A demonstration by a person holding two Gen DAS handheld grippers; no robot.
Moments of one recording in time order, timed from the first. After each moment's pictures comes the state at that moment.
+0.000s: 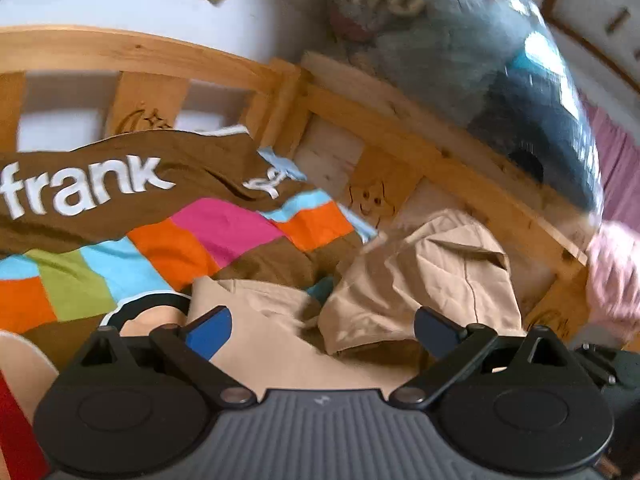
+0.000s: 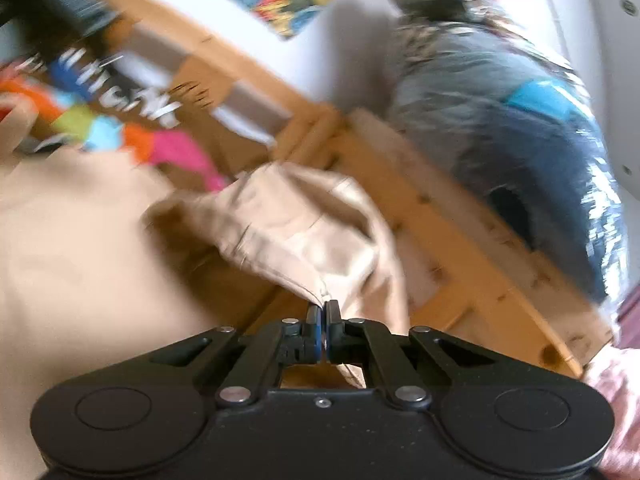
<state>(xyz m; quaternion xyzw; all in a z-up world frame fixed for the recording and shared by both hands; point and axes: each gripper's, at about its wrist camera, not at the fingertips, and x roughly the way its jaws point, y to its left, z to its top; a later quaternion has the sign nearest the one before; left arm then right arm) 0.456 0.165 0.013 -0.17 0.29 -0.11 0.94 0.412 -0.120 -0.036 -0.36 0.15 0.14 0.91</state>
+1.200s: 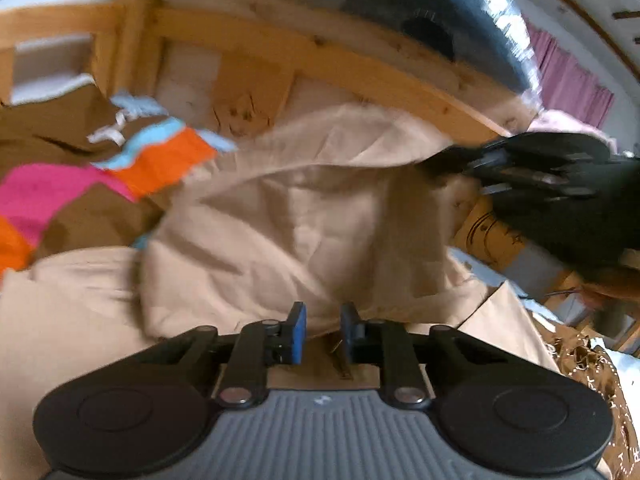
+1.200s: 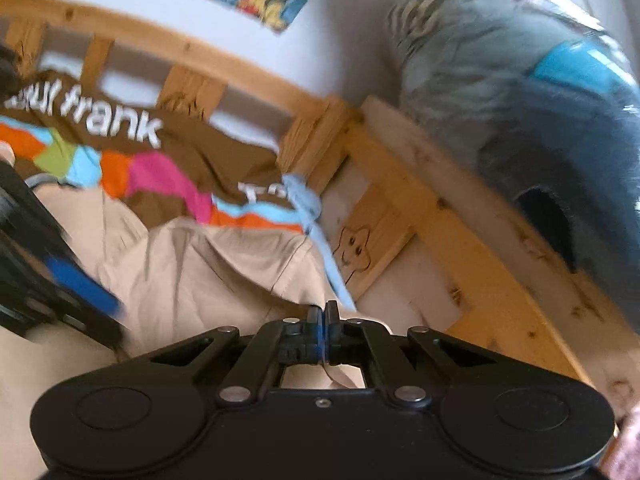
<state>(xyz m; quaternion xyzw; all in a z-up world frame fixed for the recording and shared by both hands) 0.508 0.044 -0.011 -0.10 0.35 -0.25 0.90 0.497 -0.133 0.044 -0.29 0.16 0.19 0.92</state>
